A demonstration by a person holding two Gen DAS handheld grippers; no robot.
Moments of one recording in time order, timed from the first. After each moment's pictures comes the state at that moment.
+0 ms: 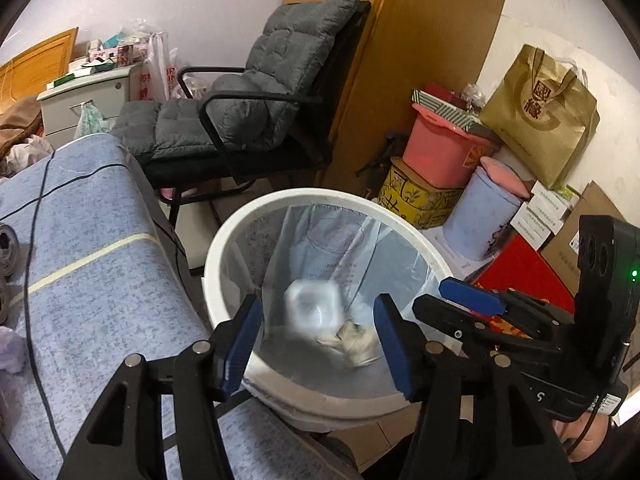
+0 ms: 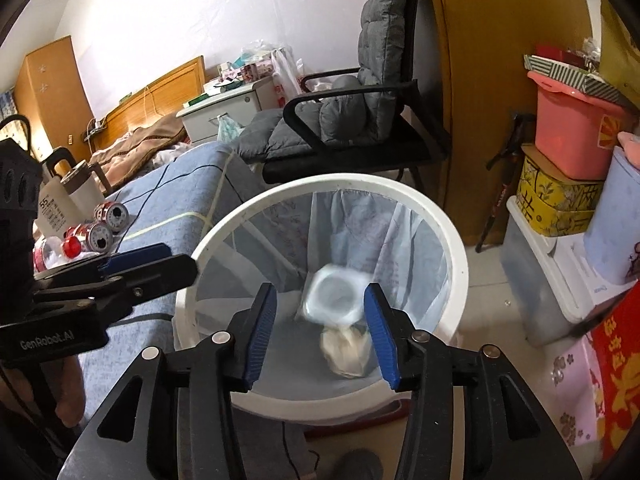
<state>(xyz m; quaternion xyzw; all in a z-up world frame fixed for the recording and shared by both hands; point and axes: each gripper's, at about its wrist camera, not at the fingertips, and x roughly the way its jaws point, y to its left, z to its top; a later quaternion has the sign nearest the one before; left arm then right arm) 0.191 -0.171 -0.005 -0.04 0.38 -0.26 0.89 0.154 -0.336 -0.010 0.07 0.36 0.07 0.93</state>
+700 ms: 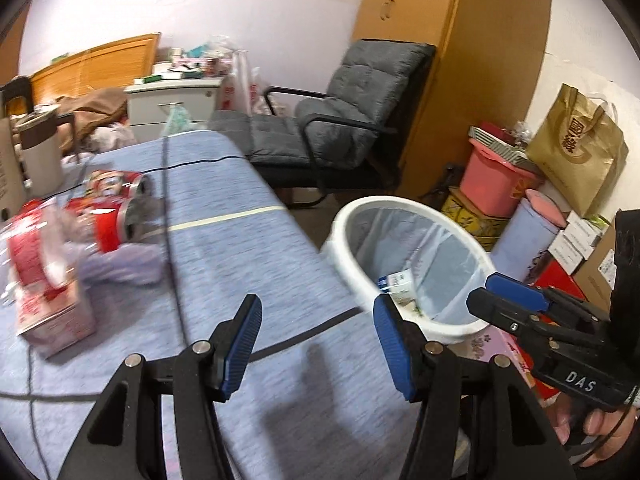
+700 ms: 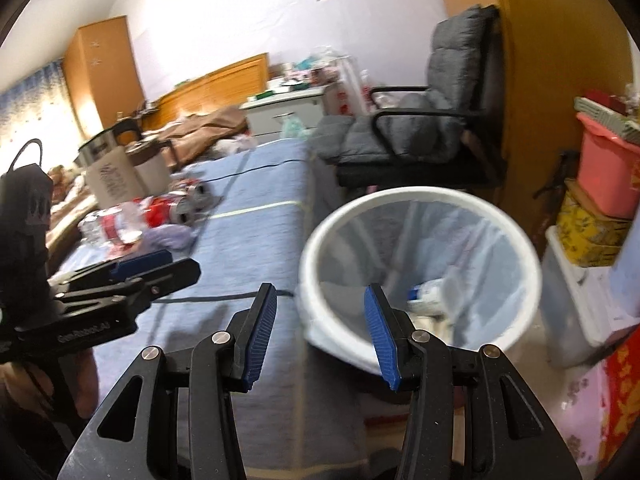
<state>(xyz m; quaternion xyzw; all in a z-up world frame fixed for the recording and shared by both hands) 0.124 -0.080 0.003 -0.06 0.35 -0.14 0.93 0.106 -0.257 0.015 0.04 0.34 0.16 0.93</state>
